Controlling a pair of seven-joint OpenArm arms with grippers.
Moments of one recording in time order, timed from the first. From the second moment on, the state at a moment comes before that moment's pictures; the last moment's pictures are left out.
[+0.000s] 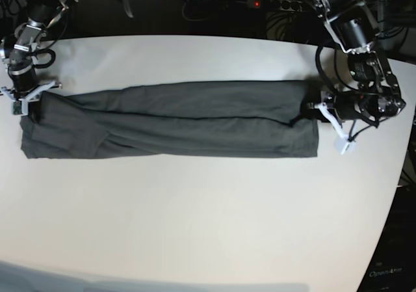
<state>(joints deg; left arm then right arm) -6.9 -8.8 -31.8 73.0 -34.2 -39.4 80.3 -1.2 13.5 52.9 50.4 -41.6 39.1 25.2</state>
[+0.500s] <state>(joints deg) -10.3 -0.6 -31.4 80.9 -33.3 -39.3 80.8 -1.4 12.4 52.8 50.6 -41.6 38.0 25.7</state>
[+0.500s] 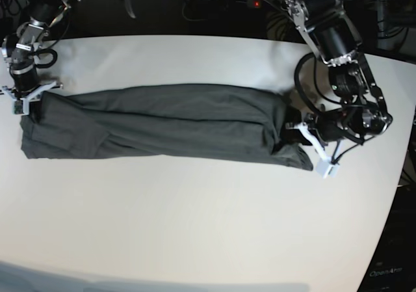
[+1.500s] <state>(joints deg) -10.0 6.6 -8.0 80.8 -32.1 -39.1 81.0 -1.3 12.2 52.9 50.7 -42.0 37.8 25.6</state>
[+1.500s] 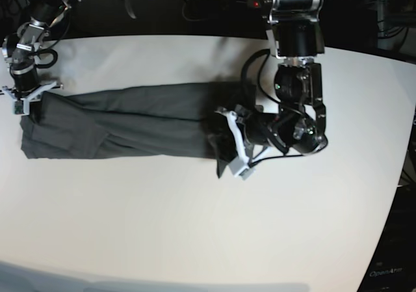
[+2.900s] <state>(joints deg) -16.6 8.8 2.0 64.1 -43.3 -39.1 75.6 -1.3 11.9 53.0 50.7 -43.4 37.7 26.2</state>
